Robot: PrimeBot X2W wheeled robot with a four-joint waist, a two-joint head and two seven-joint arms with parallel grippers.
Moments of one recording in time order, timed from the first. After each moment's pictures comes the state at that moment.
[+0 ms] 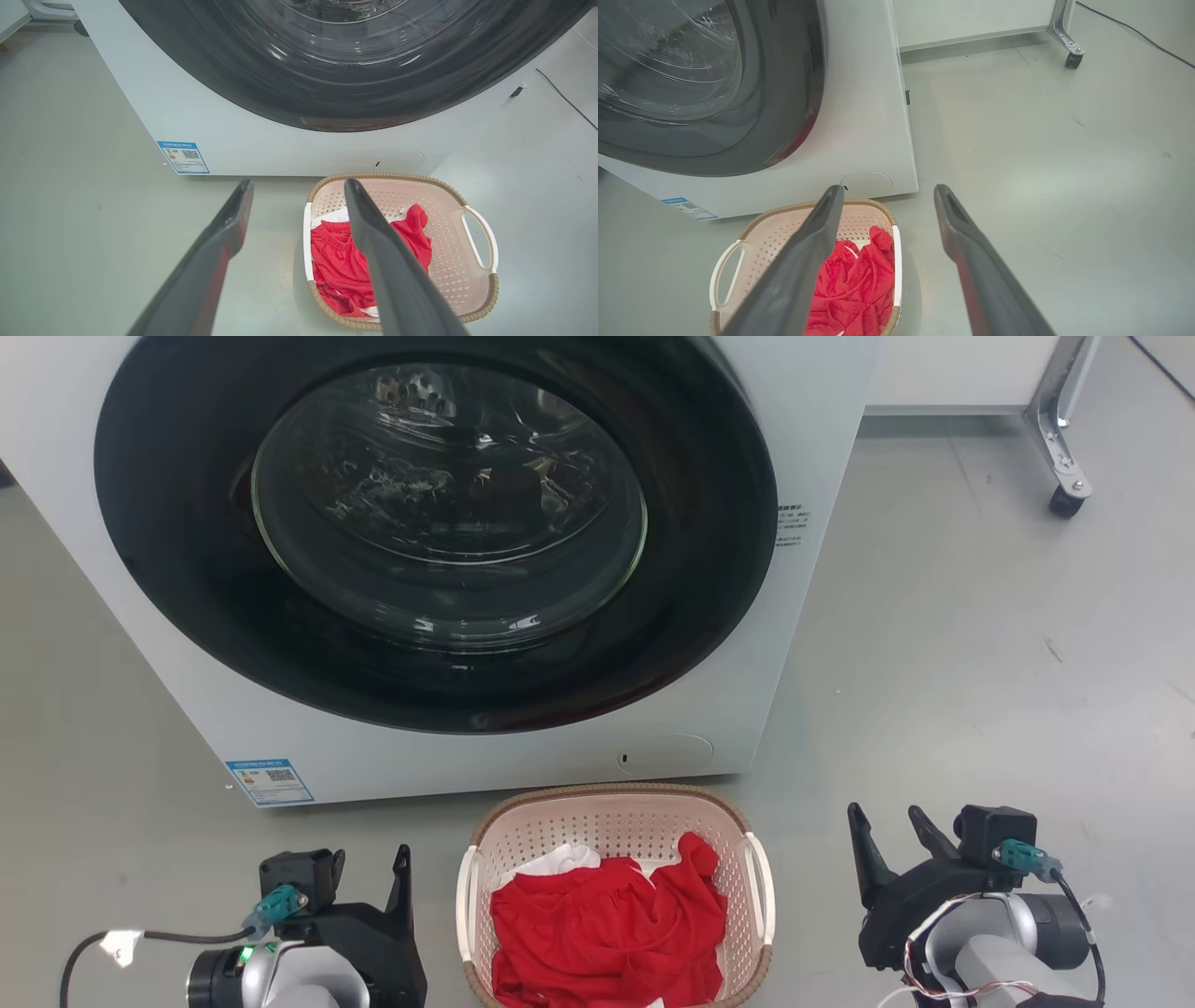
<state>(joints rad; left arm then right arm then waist) -0.54 0.13 -0.56 1.00 -0.74 0.07 -0.25 -0.61 -0.16 0.65 0.98 0.76 -0.04 -0.25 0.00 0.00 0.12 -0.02</state>
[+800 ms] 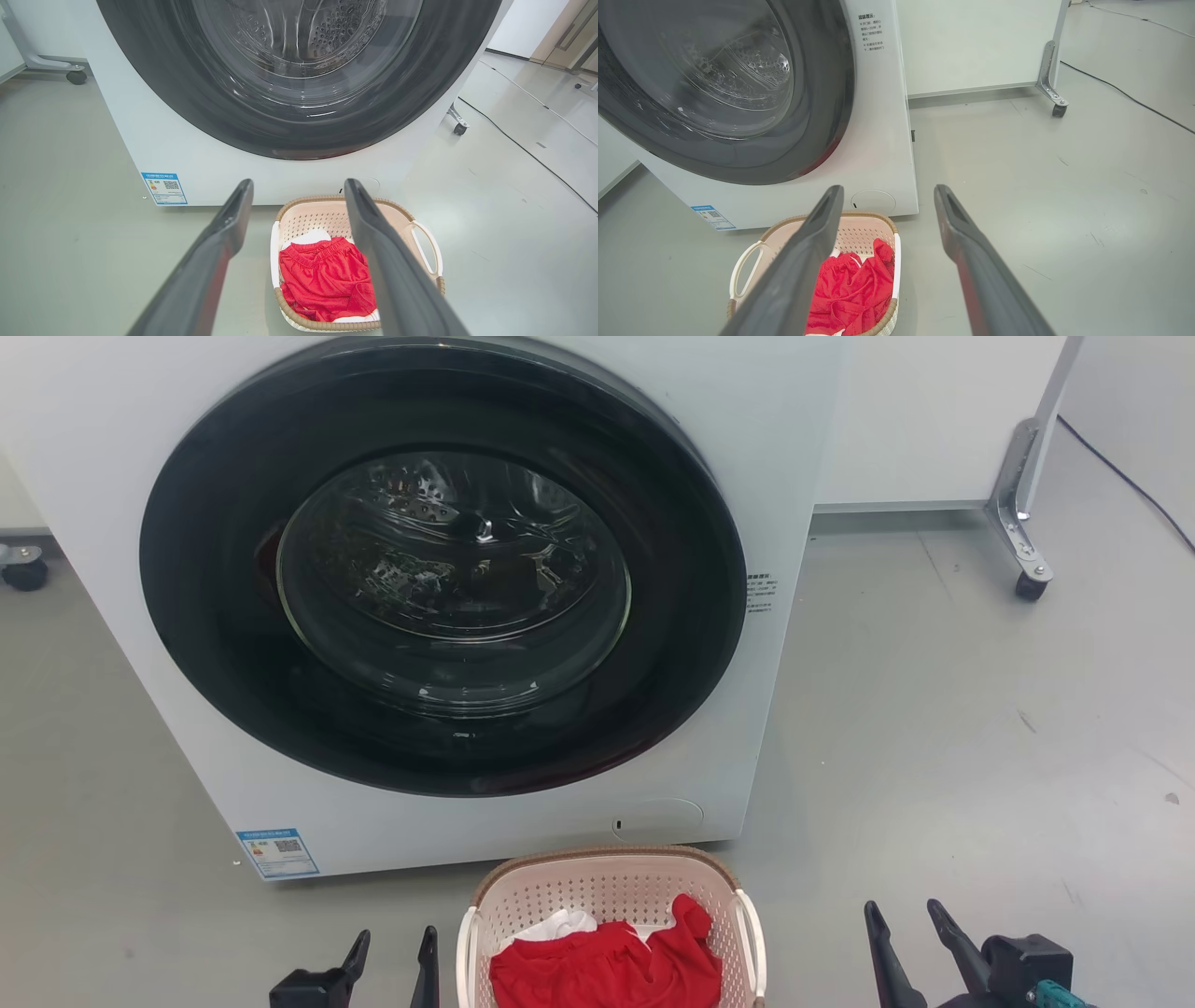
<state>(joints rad) -0.19 0.15 -0.43 0.55 -0.58 0.12 -0.25 -0.22 -0.25 0.51 0.50 0.58 -0.12 -0.25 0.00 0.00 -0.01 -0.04</state>
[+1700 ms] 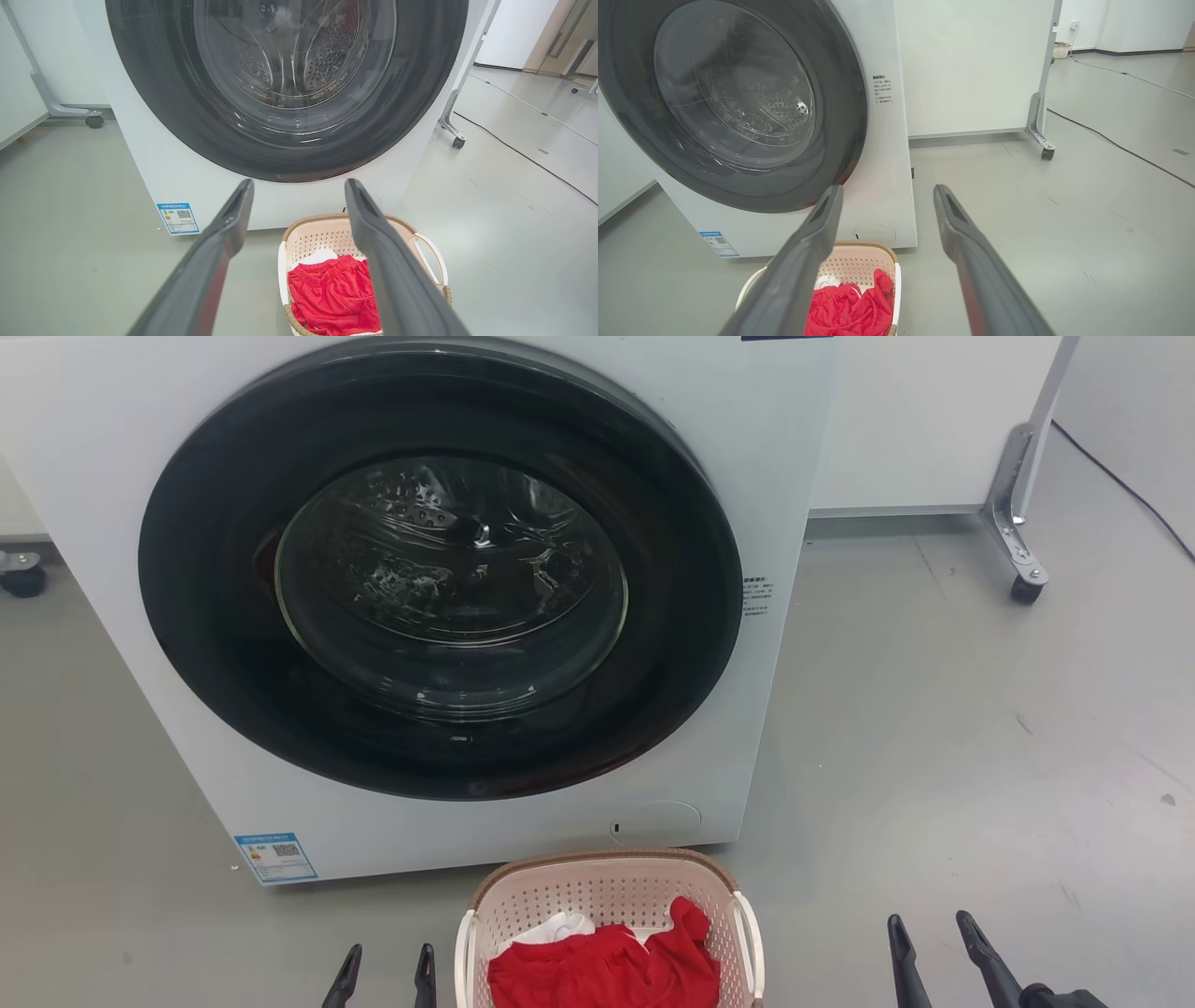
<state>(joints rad) -0.01 0.12 -0.30 0.33 -0.37 0.12 -0.25 0.01 -0.21 0.34 0.18 0.38 -0.12 -0.25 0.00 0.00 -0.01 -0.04</state>
